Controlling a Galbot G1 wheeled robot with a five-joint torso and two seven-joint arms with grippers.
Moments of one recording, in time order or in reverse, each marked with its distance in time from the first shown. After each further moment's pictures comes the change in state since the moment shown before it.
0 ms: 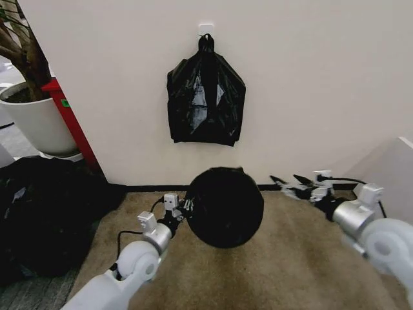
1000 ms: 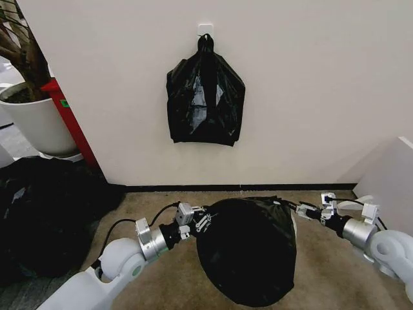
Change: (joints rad) left arm 0.035 0.114 -0.094 -0.028 0.237 -0.123 0.727; right arm -0.019 -0.074 0.058 -0.529 0.092 0.023 -0.460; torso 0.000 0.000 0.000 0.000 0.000
